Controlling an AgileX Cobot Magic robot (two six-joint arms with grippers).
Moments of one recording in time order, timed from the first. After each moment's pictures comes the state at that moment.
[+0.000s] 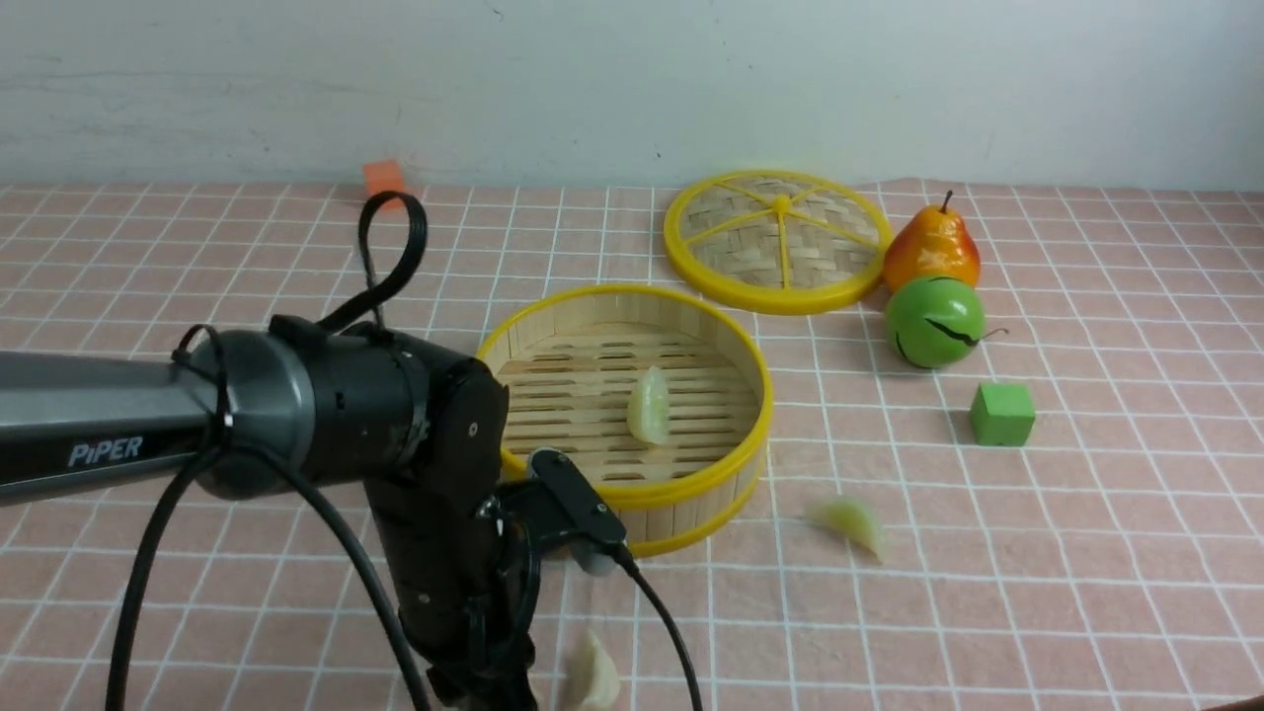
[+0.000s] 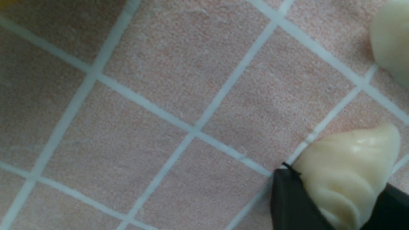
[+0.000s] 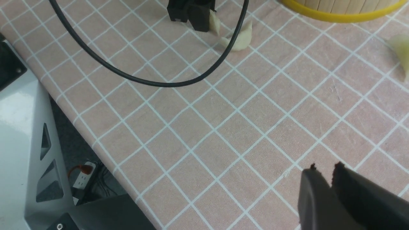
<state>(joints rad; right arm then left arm) 0.47 0.65 -0.70 0.45 0.94 -0.36 -0.56 1.85 -1.13 -0.08 0.87 0.48</state>
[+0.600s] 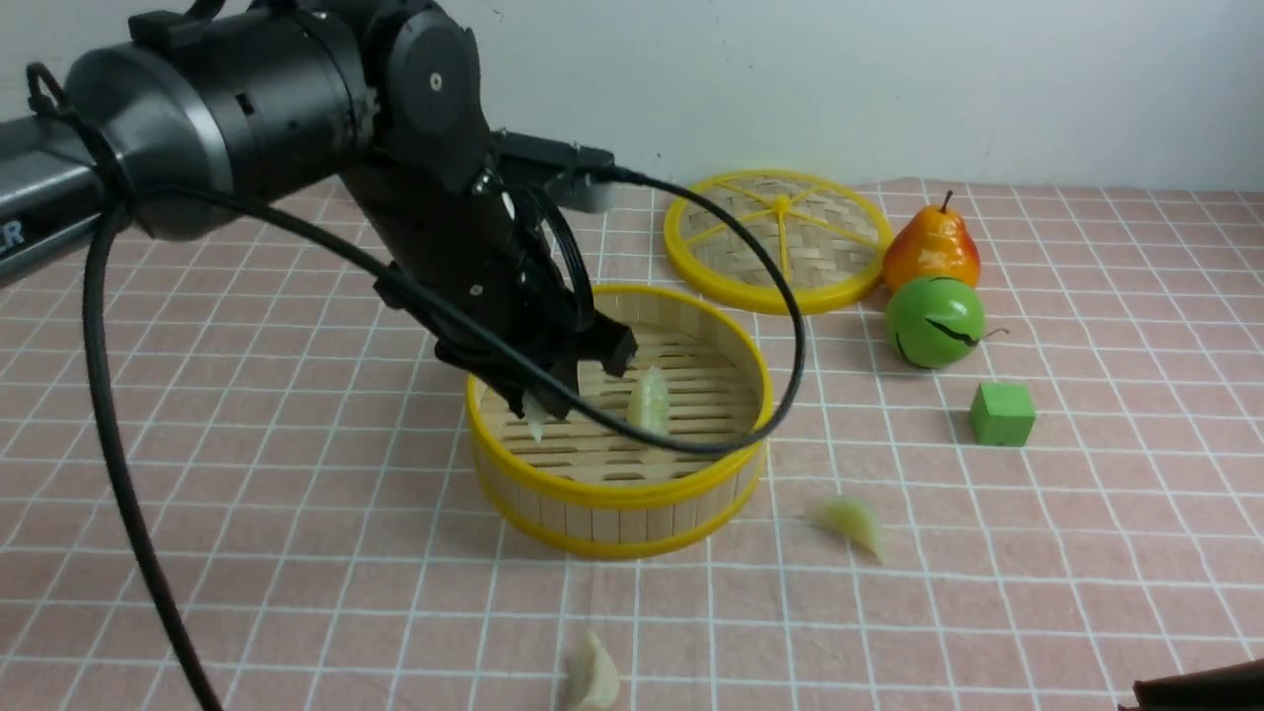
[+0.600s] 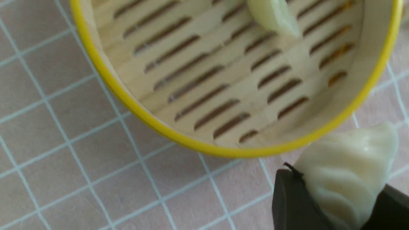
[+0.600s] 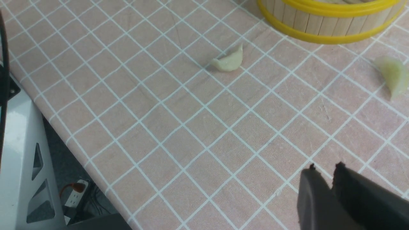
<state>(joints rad) 0.47 0.65 -0.70 0.45 0.88 -0.36 -0.47 1.85 -1.67 -0.10 1.05 -0.02</state>
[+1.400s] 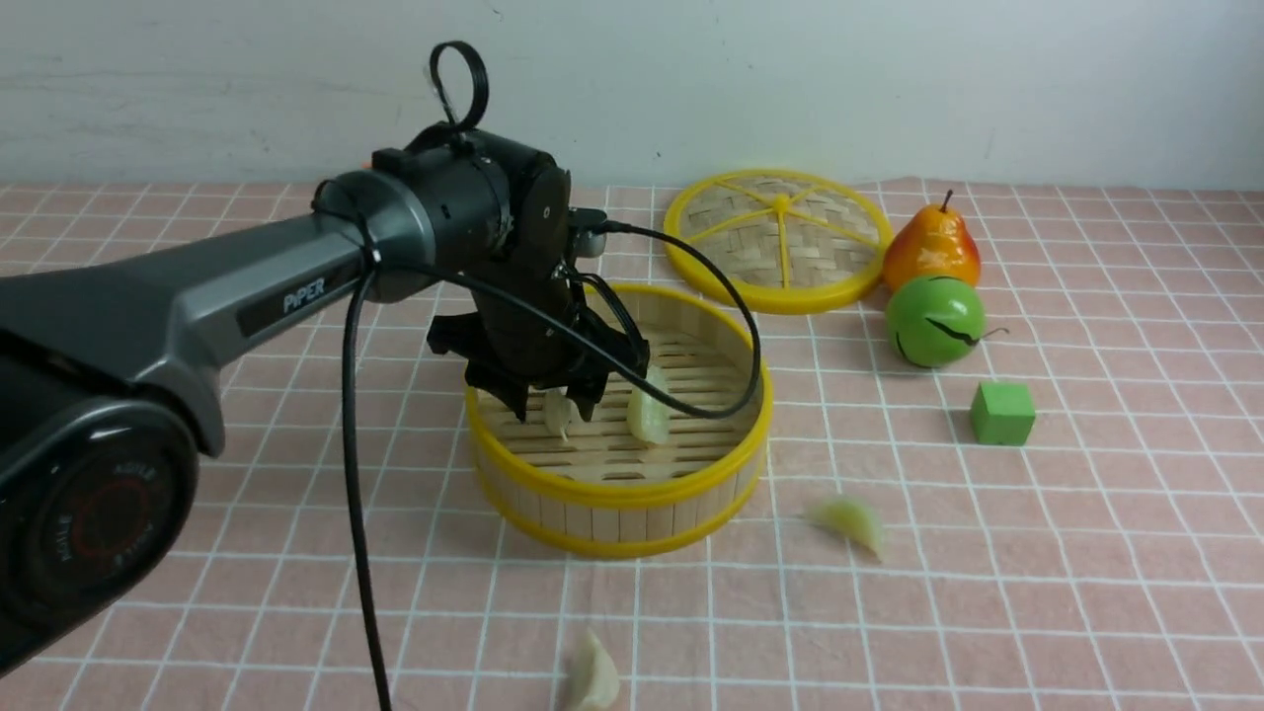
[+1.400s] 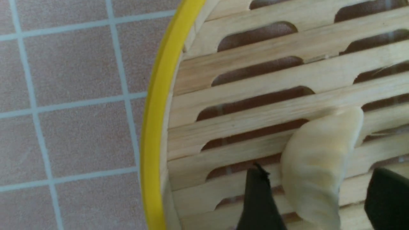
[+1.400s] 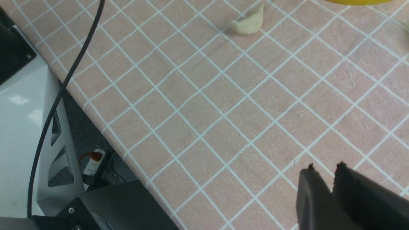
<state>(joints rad) 0.47 0.65 -0.70 0.46 0.98 -0.36 -0.45 2.19 -1.86 0.07 0.93 -0.31</state>
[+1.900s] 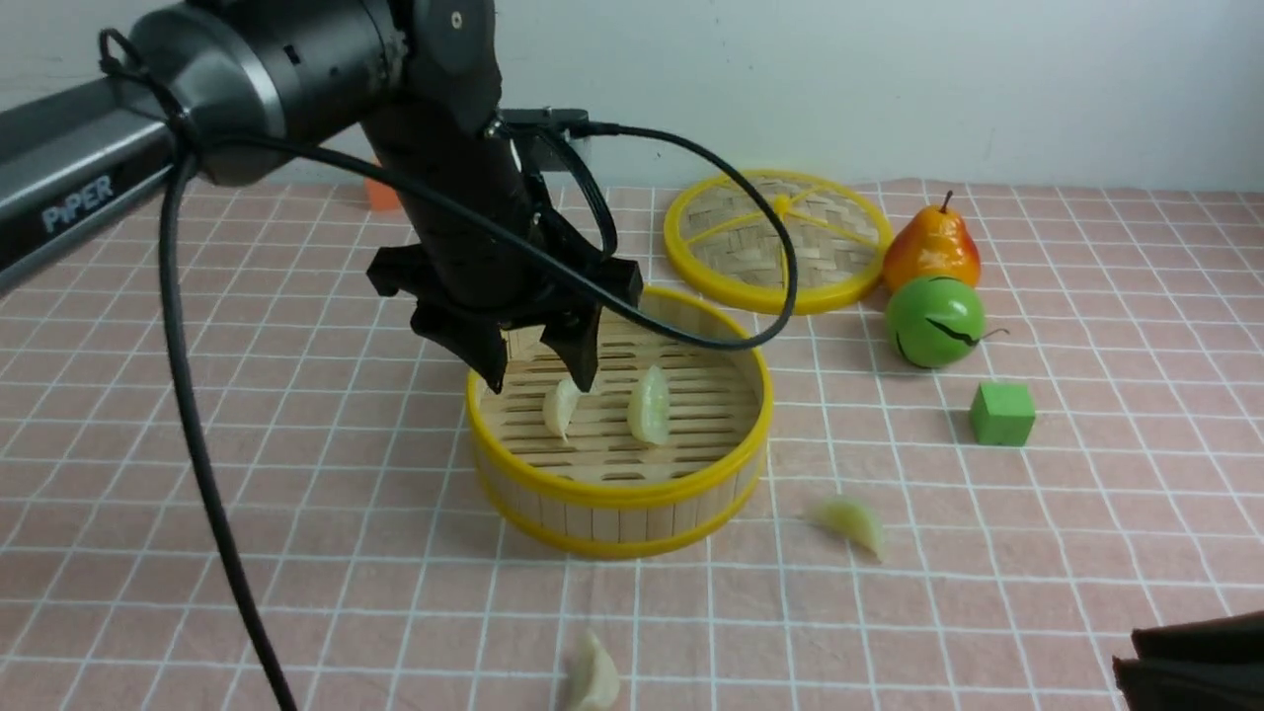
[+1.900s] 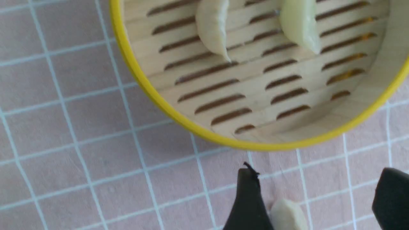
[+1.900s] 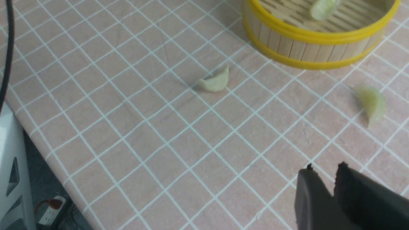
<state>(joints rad) 0.47 0.65 -0.70 0.44 0.81 -0.41 -0.47 1.90 -1.80 -0.12 1.23 -0.19</state>
